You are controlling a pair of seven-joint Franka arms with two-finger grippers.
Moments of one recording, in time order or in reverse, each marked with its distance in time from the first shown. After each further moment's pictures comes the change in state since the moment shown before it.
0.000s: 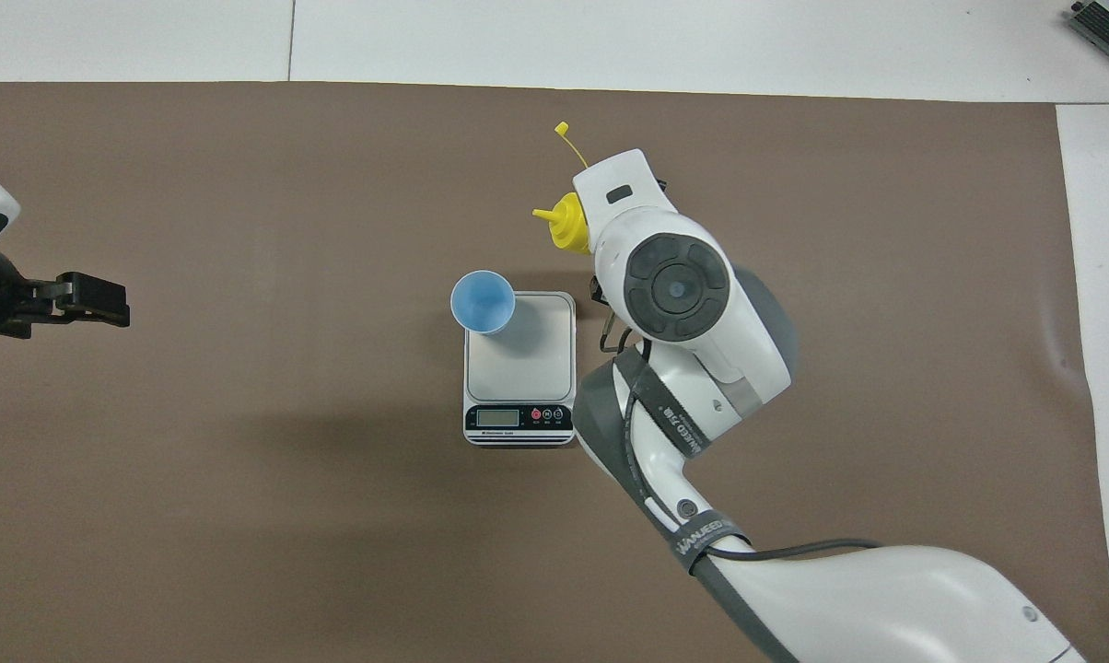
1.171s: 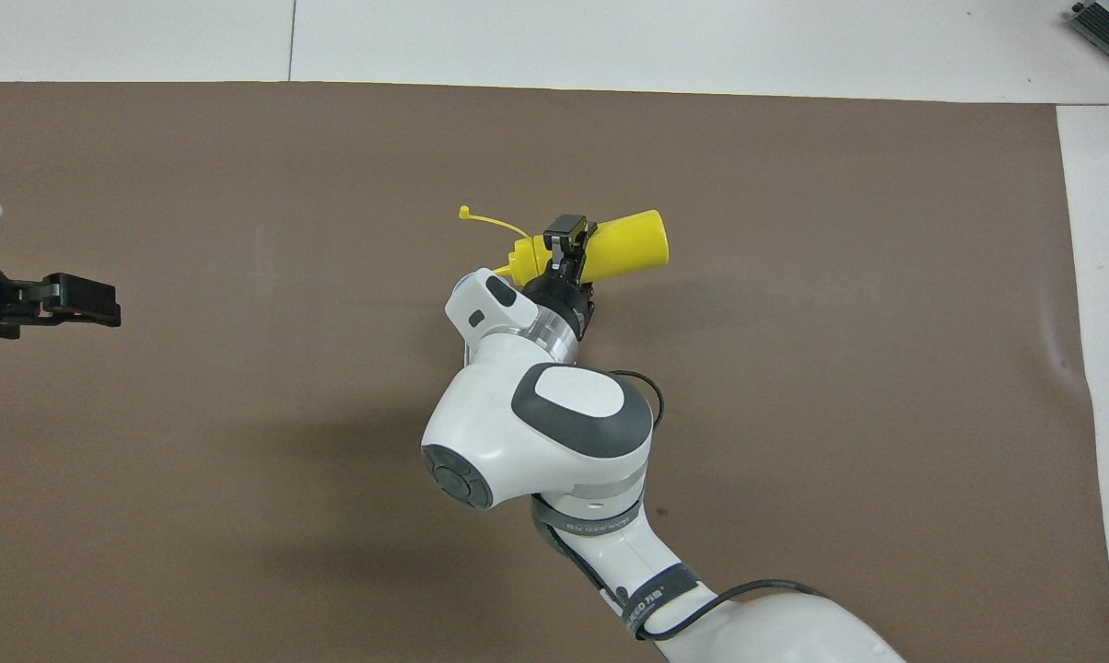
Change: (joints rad) left arm 0.000 0.000 0.000 0.000 0.000 0.000 0.000; right arm 0.166 -0.049 0.000 -0.175 -0.782 -0.216 0.436
